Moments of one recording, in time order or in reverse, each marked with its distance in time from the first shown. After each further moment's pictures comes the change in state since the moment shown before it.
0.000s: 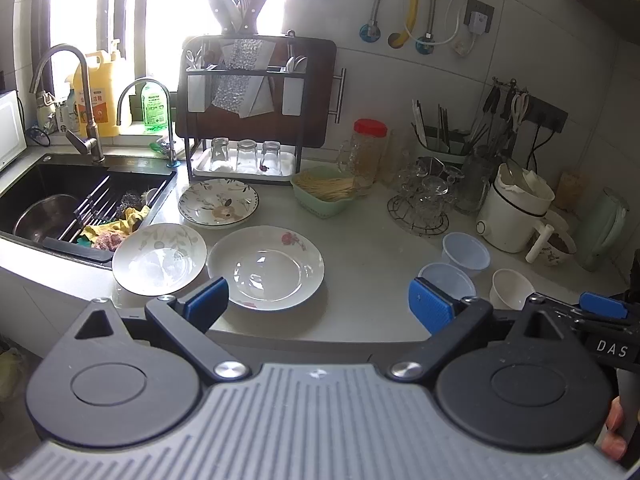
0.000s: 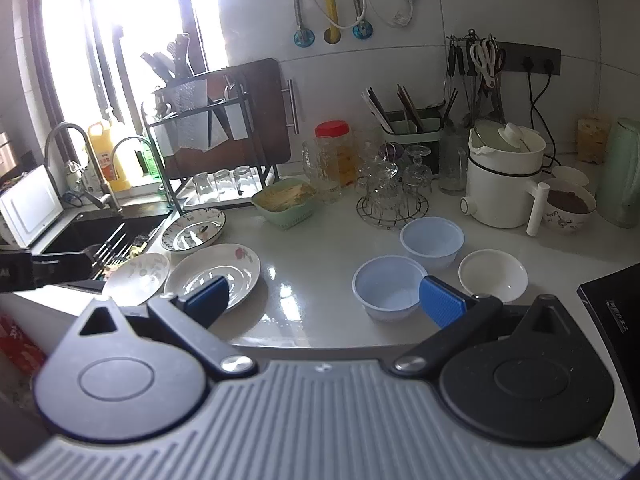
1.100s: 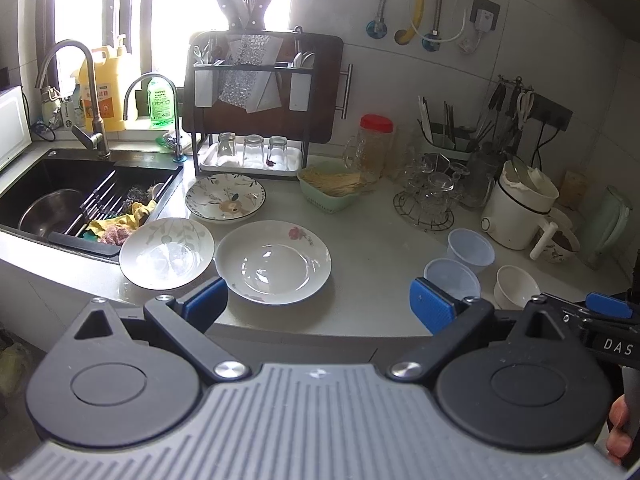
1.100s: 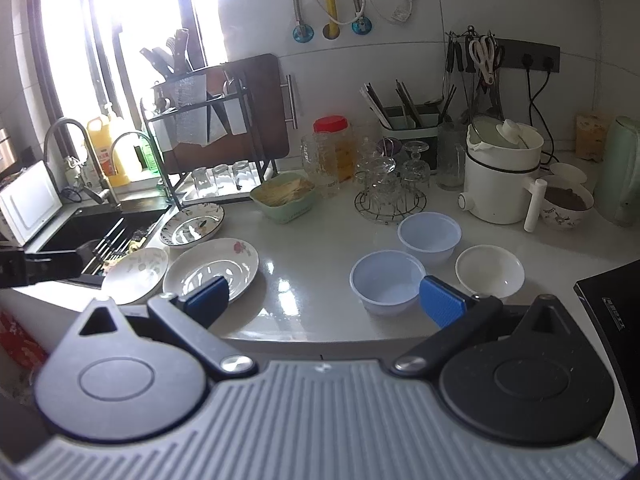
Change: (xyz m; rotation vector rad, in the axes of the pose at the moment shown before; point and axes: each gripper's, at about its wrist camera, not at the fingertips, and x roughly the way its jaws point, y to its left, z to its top) left arm -0.006 0.004 0.002 -0.004 0.025 0.013; right arm -0.003 -0.001 -0.002 -0.001 0.014 -0.007
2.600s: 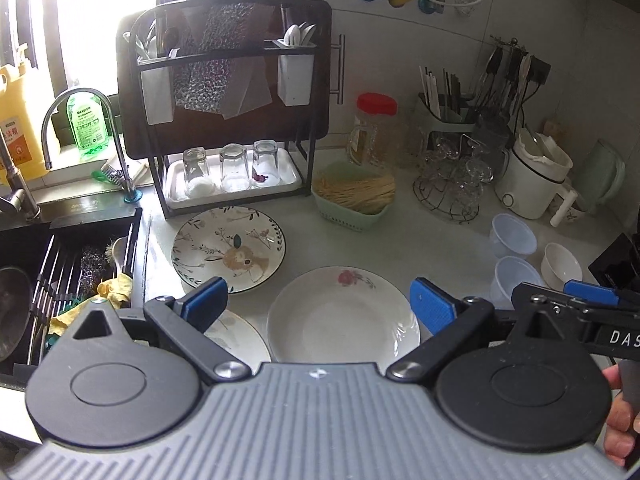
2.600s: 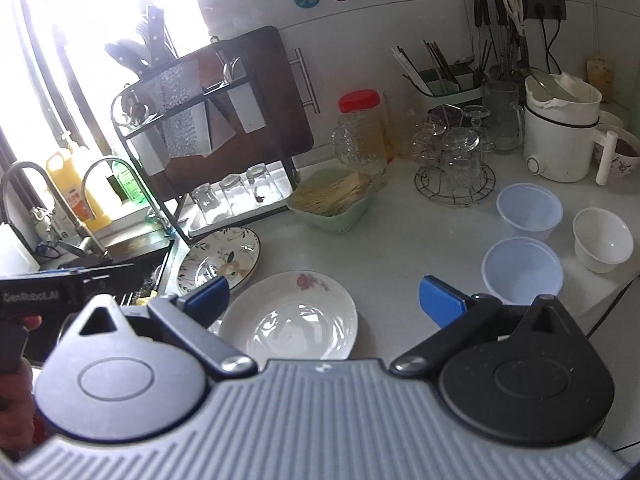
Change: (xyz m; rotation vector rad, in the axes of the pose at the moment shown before) left arm 0.205 0.182 0.138 0.207 0.130 -0.232; right arm 0.154 0.166 0.045 0.220 0.044 -0.091
